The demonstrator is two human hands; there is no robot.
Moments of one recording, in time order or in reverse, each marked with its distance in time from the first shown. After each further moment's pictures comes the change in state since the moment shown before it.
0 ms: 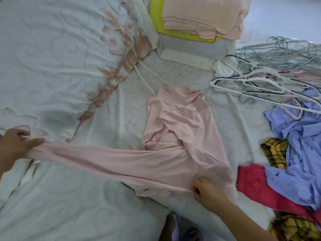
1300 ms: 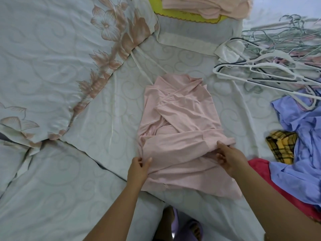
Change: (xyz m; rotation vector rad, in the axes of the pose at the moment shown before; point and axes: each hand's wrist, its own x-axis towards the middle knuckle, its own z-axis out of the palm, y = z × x) left_hand -0.328 0.186 0.205 -0.206 -0.439 -0.087; right_hand 0.037 0.042 -0.072 1.615 0.369 0.613
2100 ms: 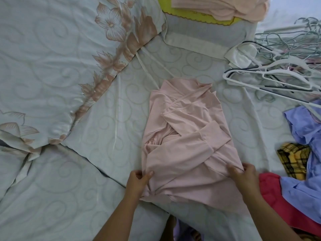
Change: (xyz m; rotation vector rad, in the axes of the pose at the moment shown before) left_hand 0.023 -0.023 -0.010 -0.231 -0.085 -0.196; right_hand 0.006 0.020 -0.018 -0.738 0.351 -0.252
